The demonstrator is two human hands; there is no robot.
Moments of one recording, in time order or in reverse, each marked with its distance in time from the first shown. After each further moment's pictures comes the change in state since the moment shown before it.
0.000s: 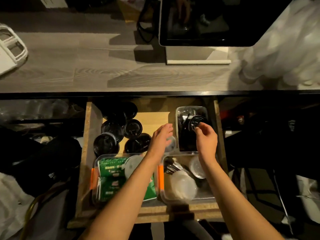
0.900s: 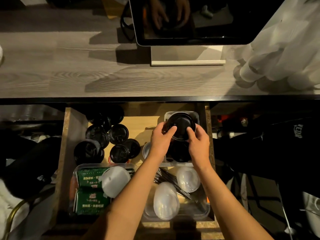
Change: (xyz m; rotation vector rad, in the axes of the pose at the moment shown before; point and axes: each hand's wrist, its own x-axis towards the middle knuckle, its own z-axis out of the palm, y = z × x) left_hand 0.063 -0.005 0.075 0.150 0.182 0.088; right_hand 0.059 0.005 -0.021 0.149 -0.259 -0.135
